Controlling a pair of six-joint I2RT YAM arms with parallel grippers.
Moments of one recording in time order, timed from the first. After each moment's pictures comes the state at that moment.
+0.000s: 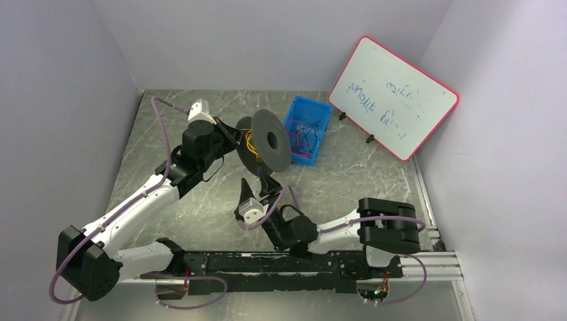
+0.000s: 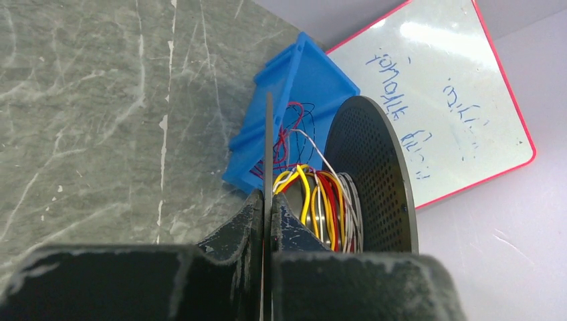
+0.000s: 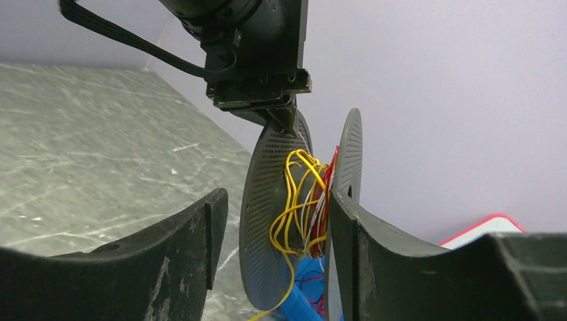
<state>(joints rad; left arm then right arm) -0.59 1.13 0.91 -0.04 -0.25 -0.85 1.46 1.65 0.64 1.53 0.78 -1.03</state>
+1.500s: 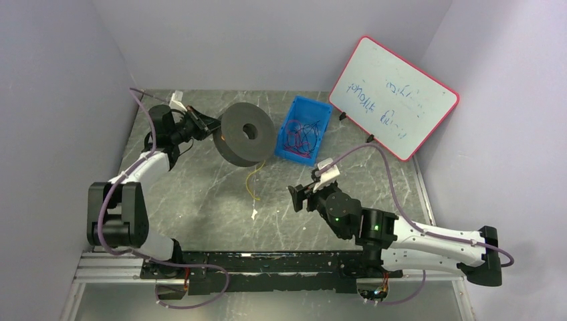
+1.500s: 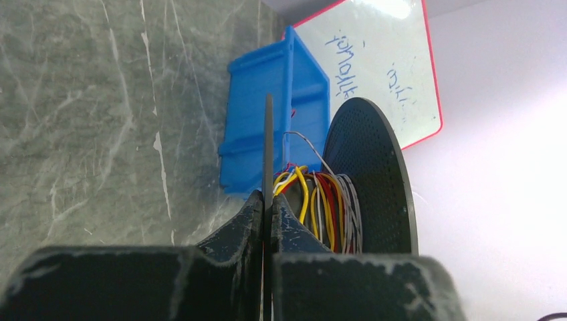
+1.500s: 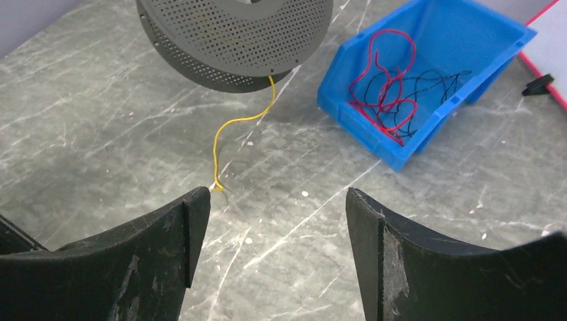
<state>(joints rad) -0.01 1.46 0.87 0.35 0.64 -0.93 1.29 0.78 0.65 -0.11 0.77 0.19</state>
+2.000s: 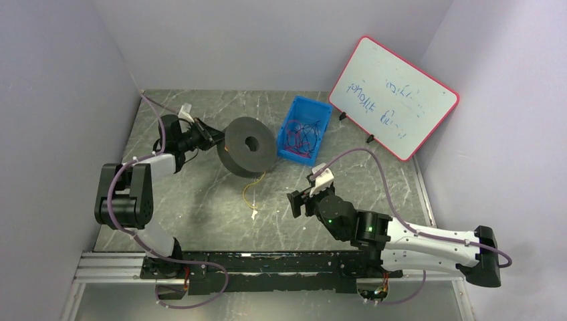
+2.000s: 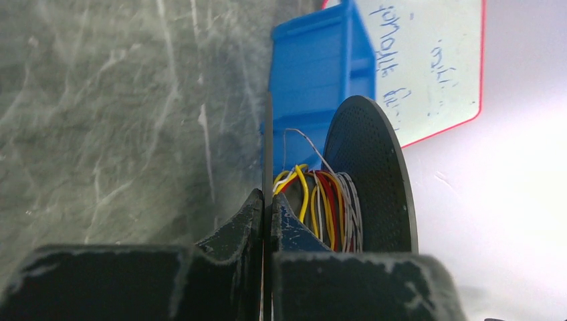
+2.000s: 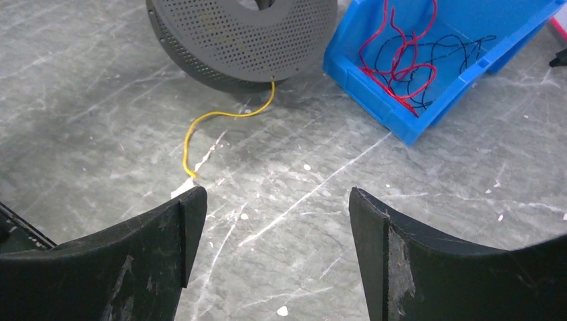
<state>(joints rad) -0.01 1.63 0.81 0.49 0.69 -0.89 1.28 0.78 0.58 -0.12 0.72 0.24</state>
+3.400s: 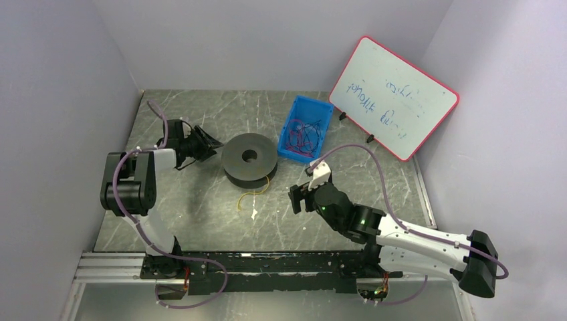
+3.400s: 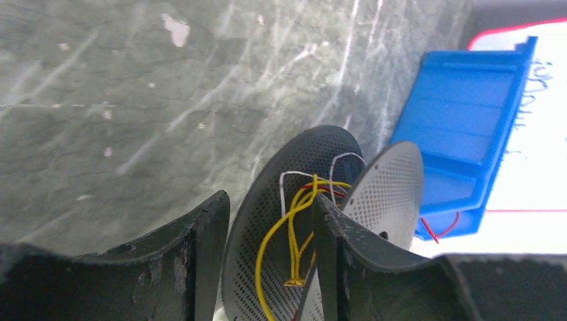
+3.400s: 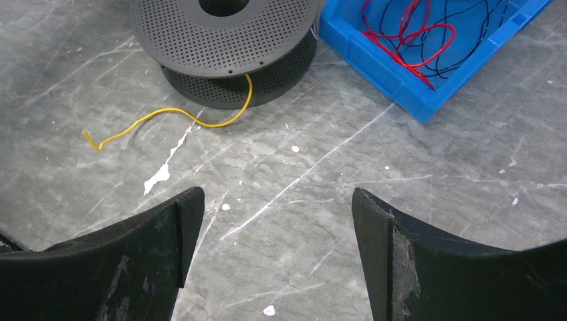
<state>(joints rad) 0.02 1.79 0.86 0.24 0.49 -0.80 1.11 0.85 0.53 -0.09 0.54 0.27</state>
